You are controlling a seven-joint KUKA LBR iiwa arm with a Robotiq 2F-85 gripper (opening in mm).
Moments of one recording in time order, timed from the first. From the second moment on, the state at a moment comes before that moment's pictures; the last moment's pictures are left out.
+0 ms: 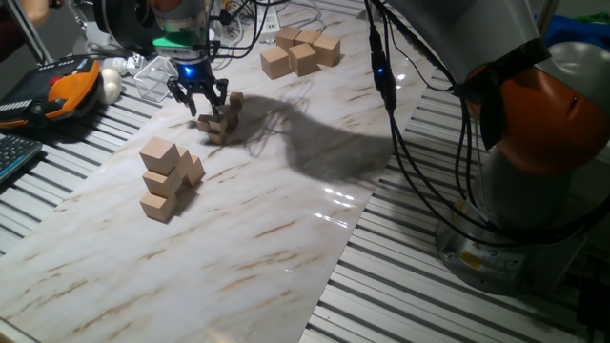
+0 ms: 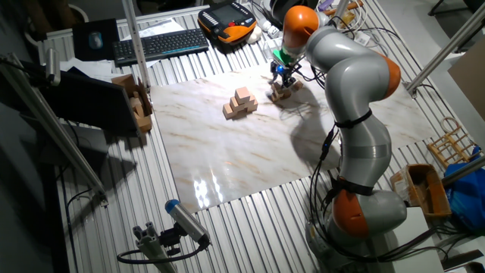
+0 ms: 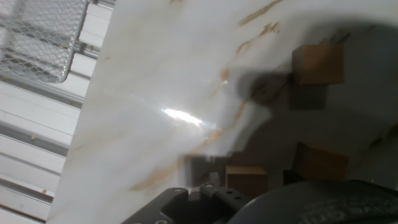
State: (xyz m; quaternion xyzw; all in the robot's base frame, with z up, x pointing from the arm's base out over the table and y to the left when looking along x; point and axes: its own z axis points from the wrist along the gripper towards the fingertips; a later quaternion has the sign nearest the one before) arm 0.704 -0.052 0.053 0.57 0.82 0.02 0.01
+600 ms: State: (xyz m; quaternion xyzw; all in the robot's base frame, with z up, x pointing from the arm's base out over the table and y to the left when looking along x) arm 0.704 -0.050 0.048 0.57 0.82 0.02 0.01
